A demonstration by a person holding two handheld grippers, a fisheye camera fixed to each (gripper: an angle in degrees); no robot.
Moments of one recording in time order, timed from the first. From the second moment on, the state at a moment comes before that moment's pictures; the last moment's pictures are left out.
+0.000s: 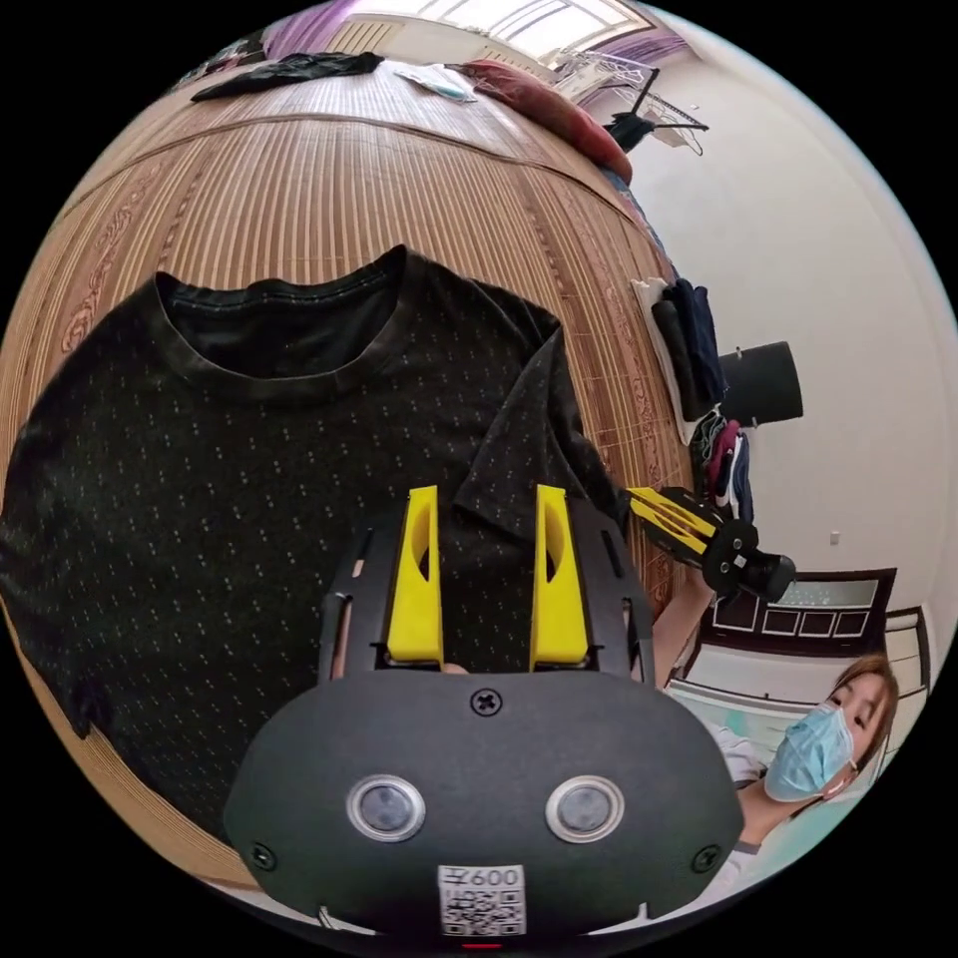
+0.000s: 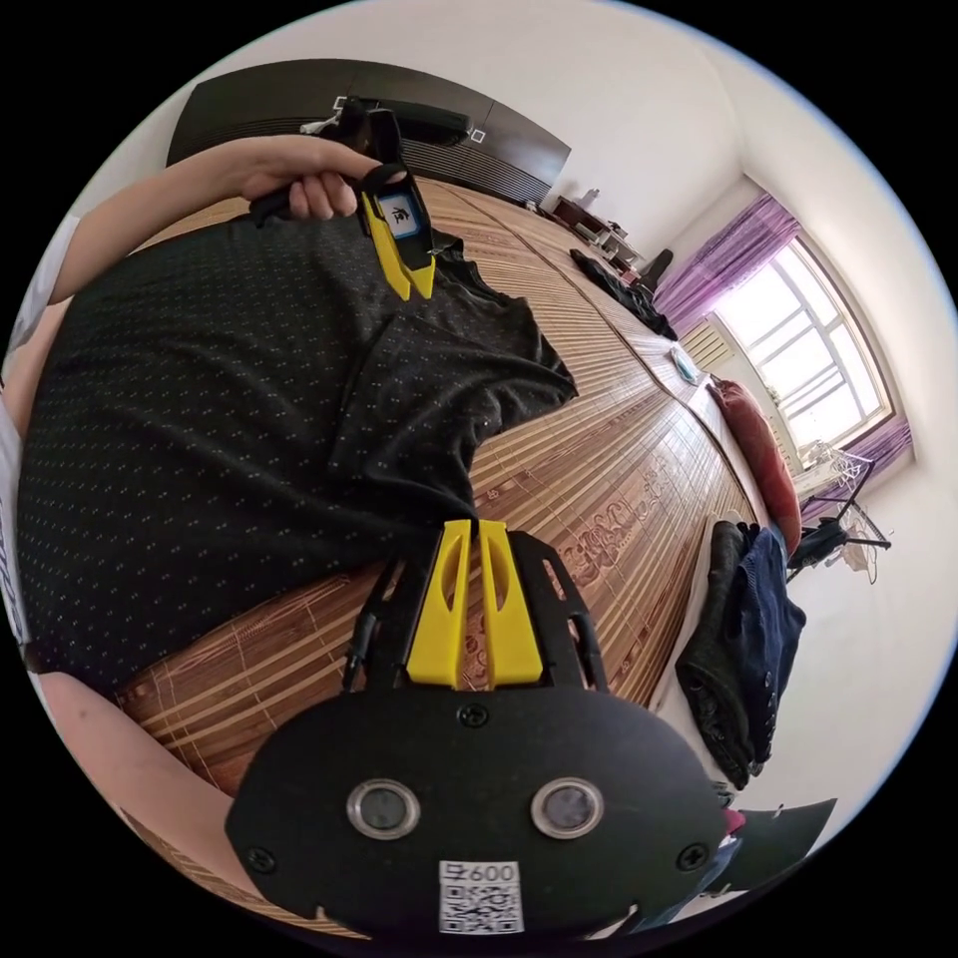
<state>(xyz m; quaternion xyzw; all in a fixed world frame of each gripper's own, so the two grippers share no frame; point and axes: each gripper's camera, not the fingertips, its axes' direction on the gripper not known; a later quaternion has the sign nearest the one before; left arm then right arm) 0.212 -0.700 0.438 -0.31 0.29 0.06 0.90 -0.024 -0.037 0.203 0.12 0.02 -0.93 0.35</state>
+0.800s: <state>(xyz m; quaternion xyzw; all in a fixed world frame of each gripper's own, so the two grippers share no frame) 0.162 -0.735 0.421 -0.26 0.37 0.03 0.89 -0.019 -0.031 0.211 0.13 0.02 -0.93 0.34</state>
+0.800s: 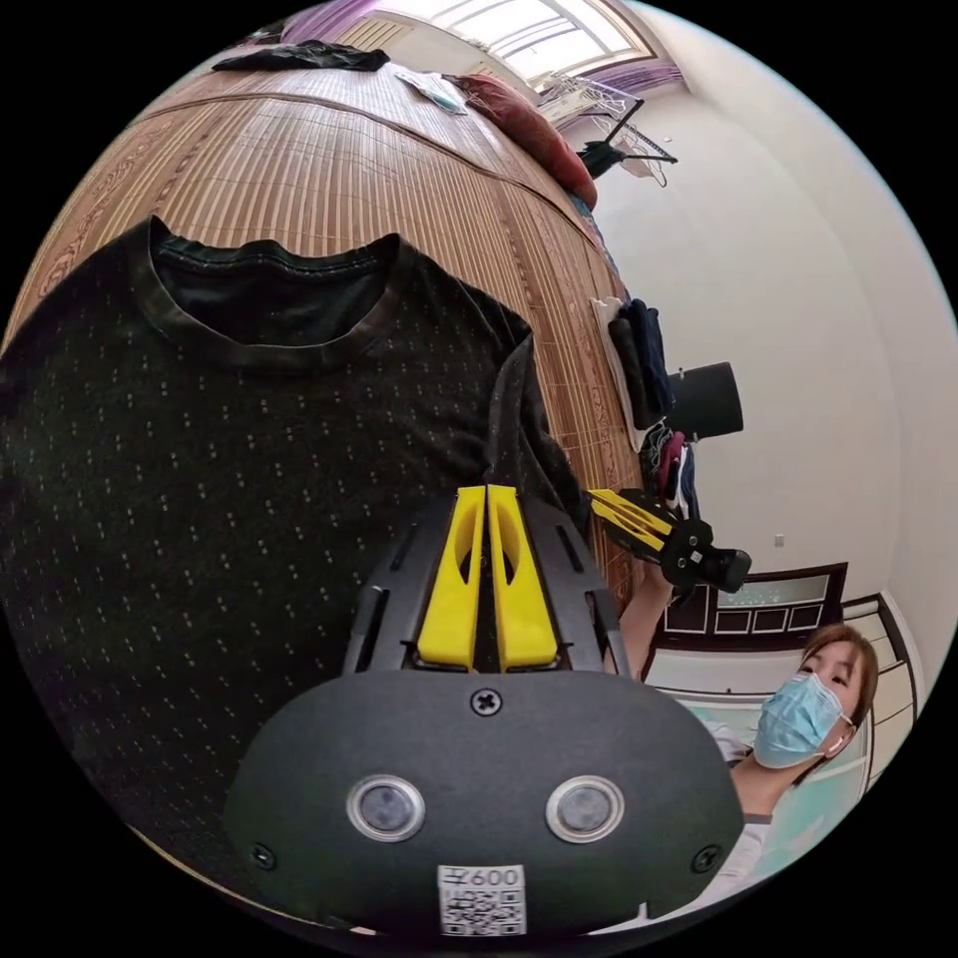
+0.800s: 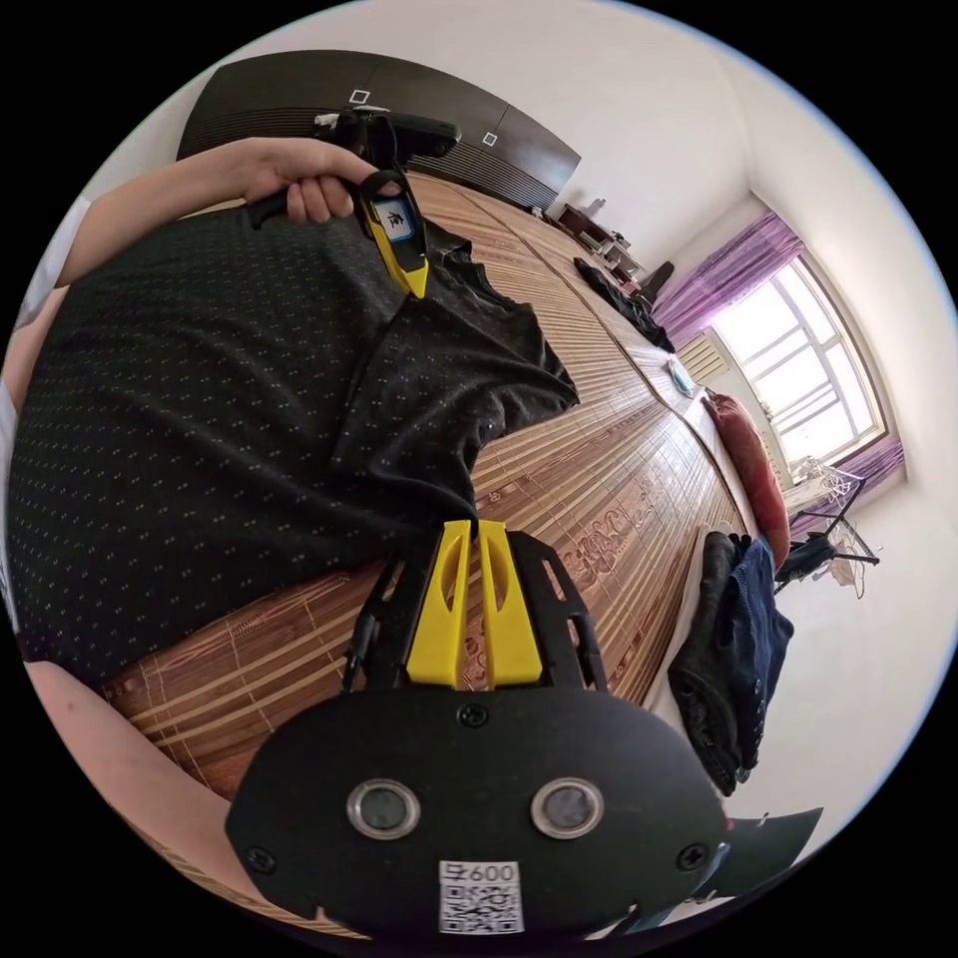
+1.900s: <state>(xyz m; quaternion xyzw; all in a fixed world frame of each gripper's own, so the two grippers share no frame) 0.312 -0.869 0.471 -0.24 0.25 0.20 0.92 -0.019 -0.033 0.215 0.13 0.02 -0.93 0.34</state>
